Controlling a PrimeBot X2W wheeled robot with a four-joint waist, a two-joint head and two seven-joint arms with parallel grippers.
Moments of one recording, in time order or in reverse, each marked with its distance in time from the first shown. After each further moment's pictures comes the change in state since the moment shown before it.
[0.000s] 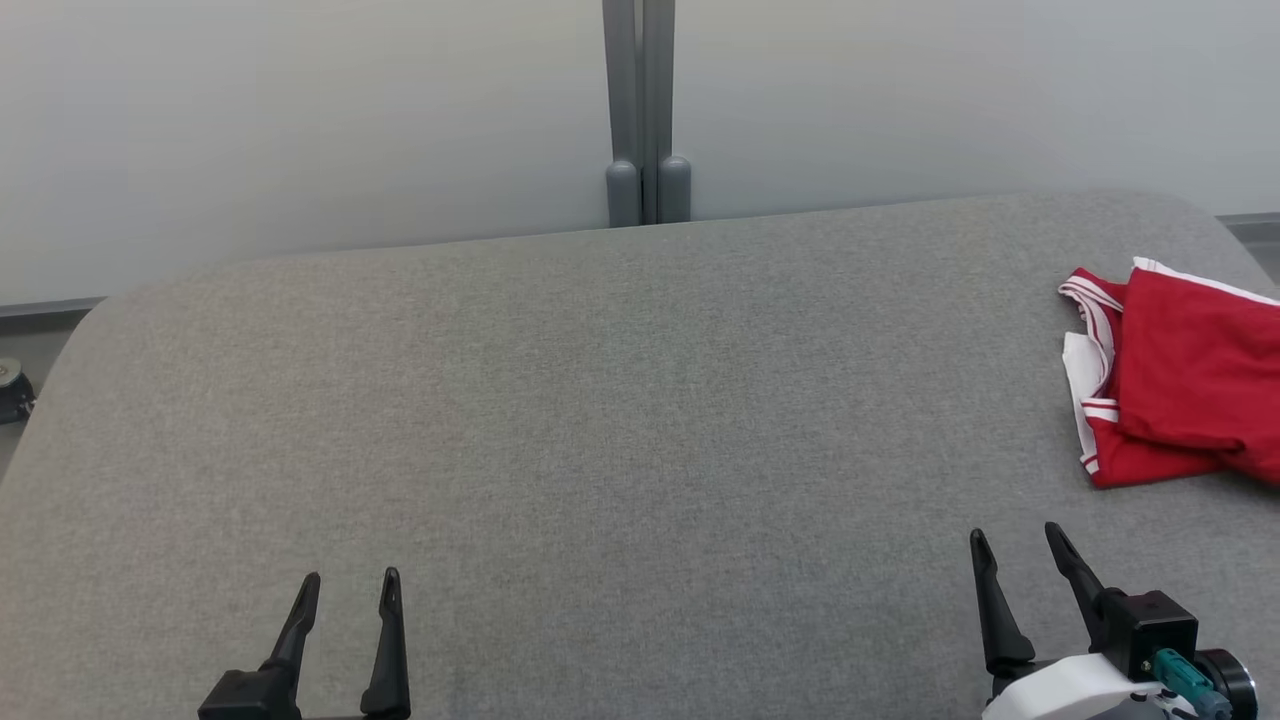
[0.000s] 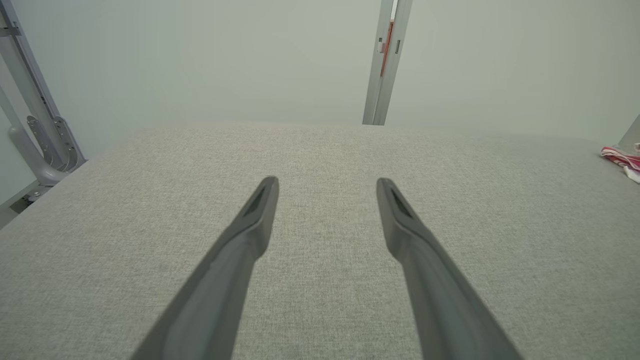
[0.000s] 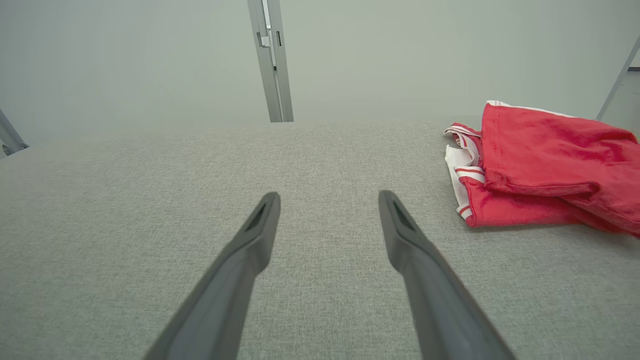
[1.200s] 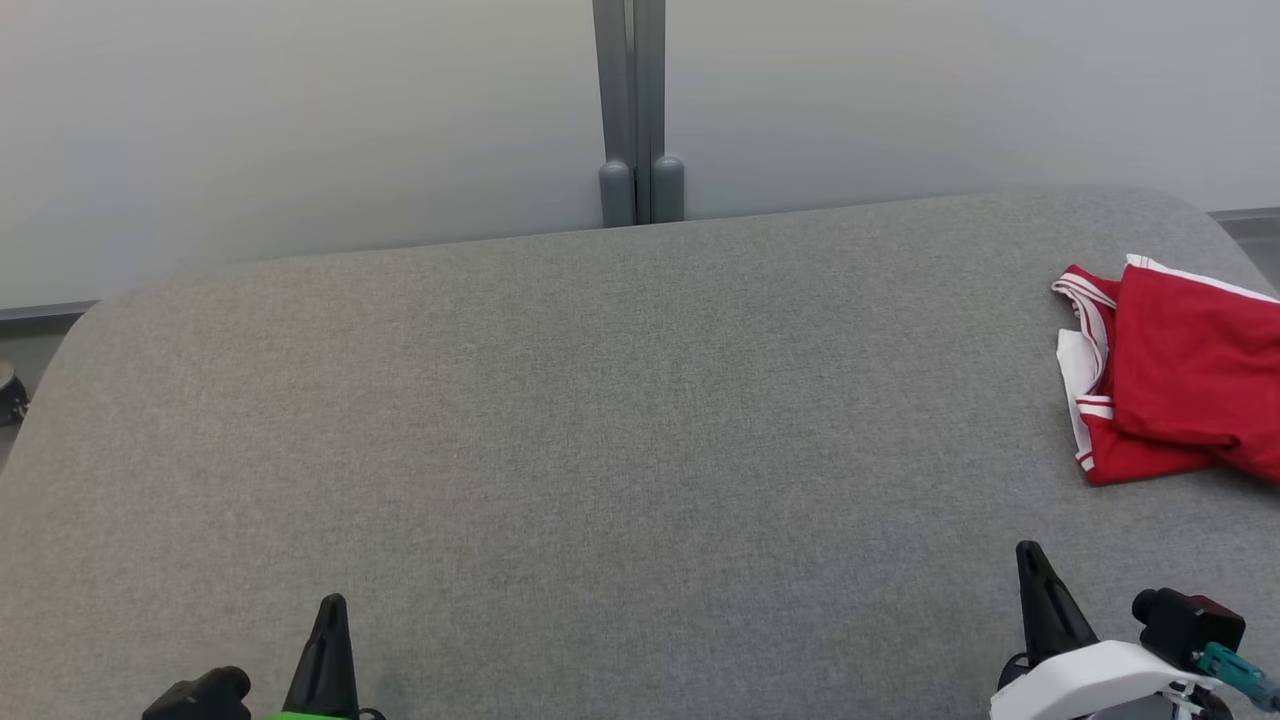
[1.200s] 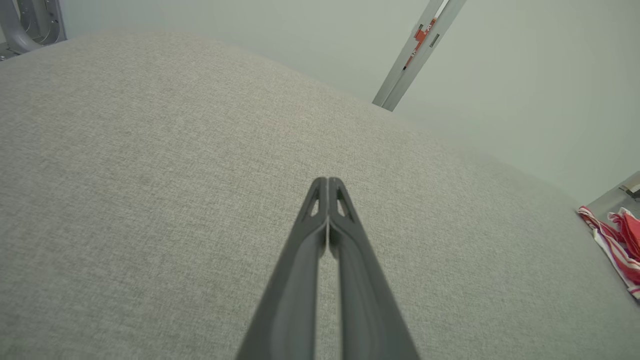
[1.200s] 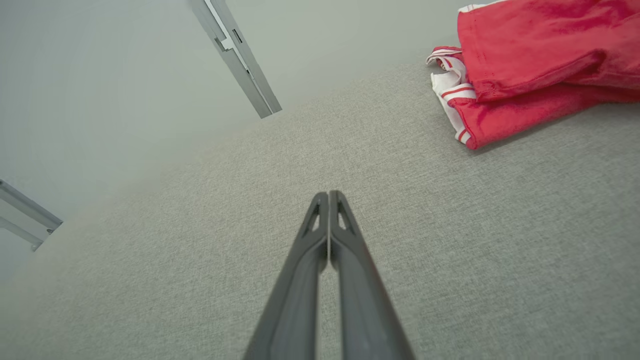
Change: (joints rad) left arm -0.016 -0.004 0.015 0.066 -0.326 0.004 0.089; right arm -0.014 0.009 -0.010 0.043 0.330 0.000 0.086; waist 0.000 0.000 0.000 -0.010
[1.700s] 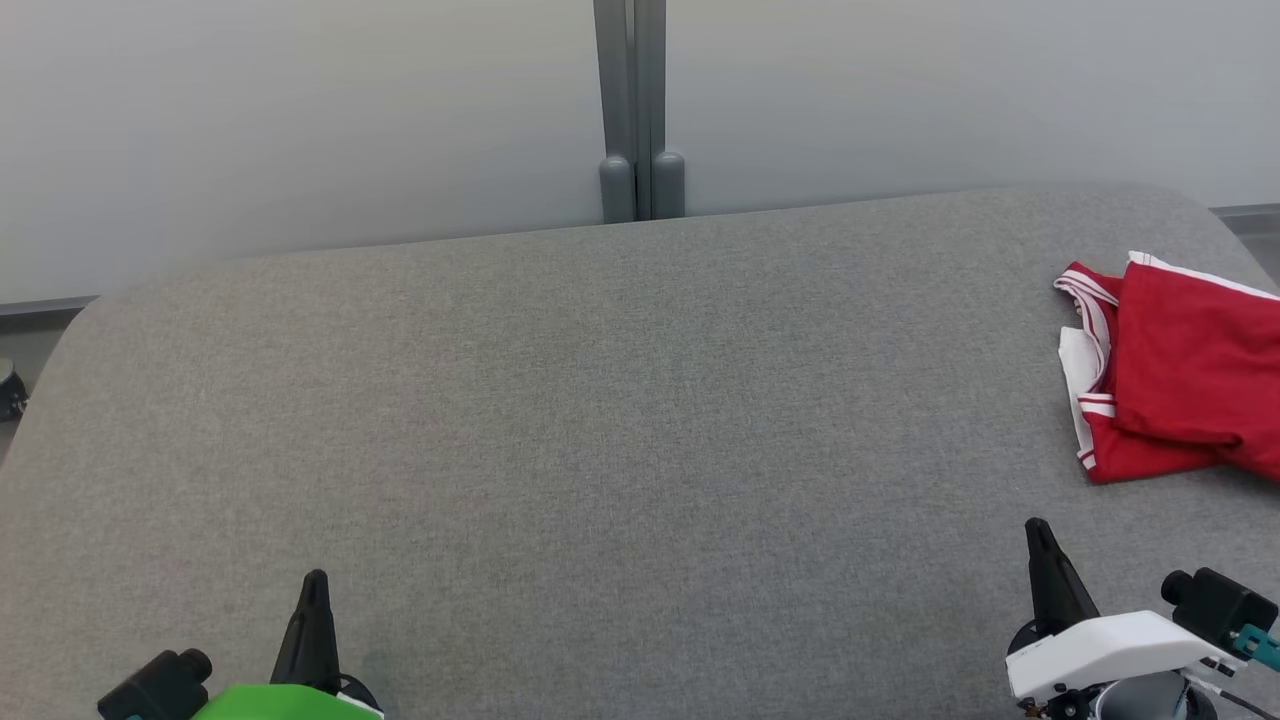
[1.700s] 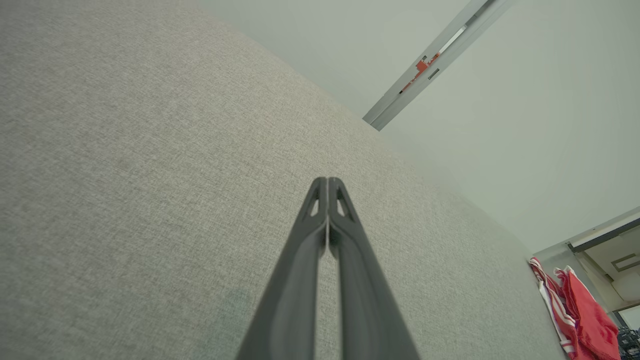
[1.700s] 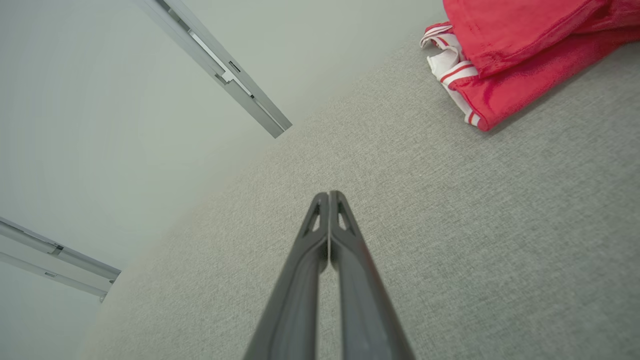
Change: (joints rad) left arm -0.044 0.000 0.029 -0.002 -0.230 -0.008 0.060; right arm -0.037 -0.001 -0.014 -0.009 0.249 0.000 0.060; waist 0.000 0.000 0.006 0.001
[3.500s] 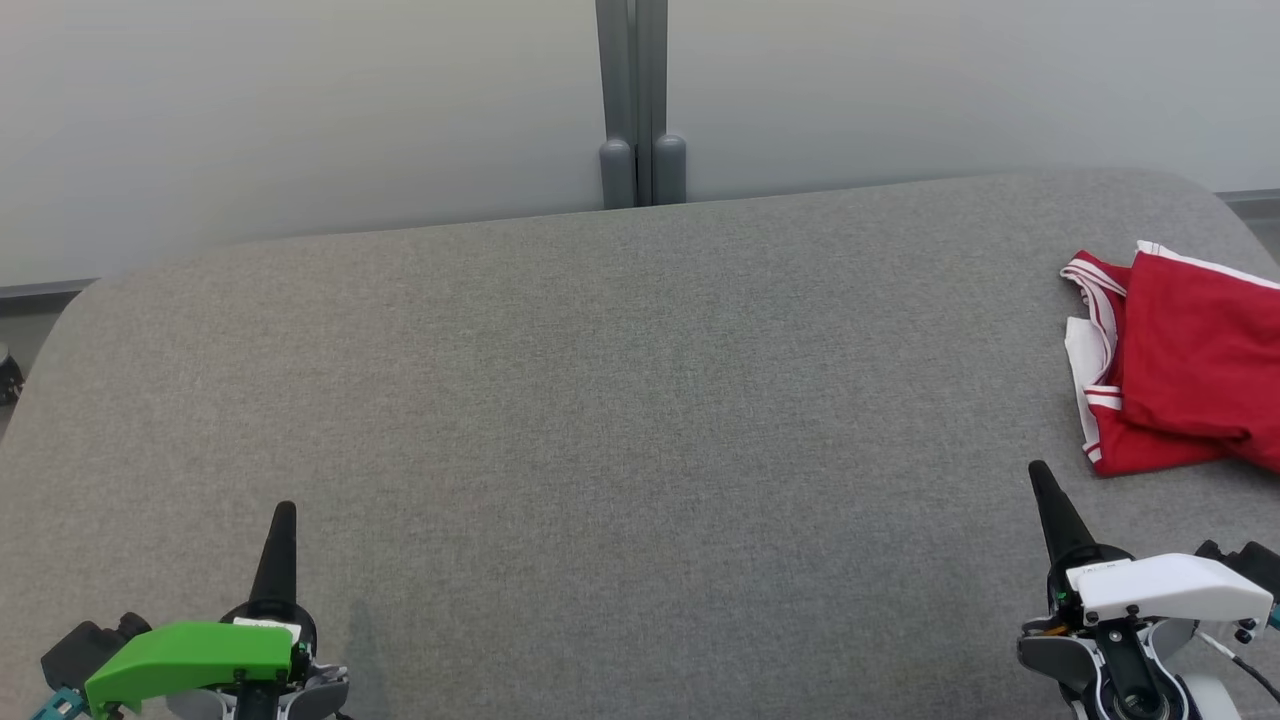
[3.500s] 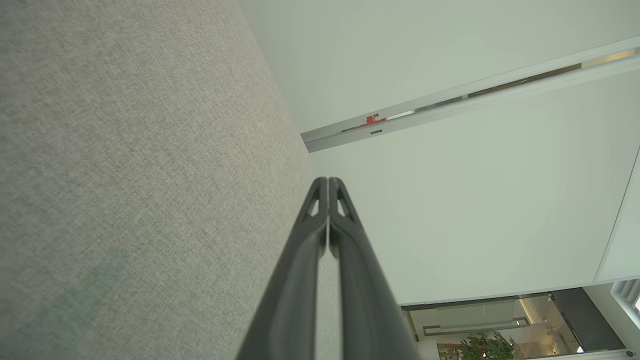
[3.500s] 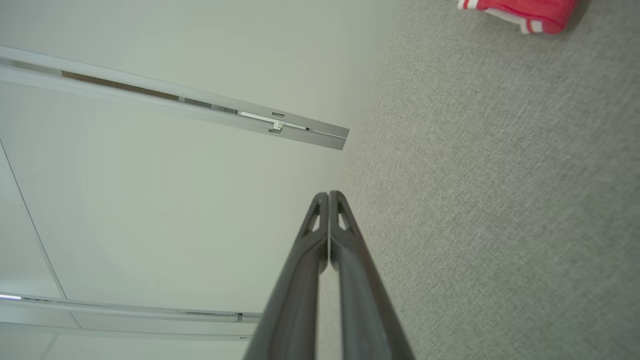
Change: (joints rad) left arm -0.108 0.000 0.074 -0.008 -0.580 -0.019 0.154; right arm -0.089 -0.004 -0.038 -0.017 0.637 -0.001 0.154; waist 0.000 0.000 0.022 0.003
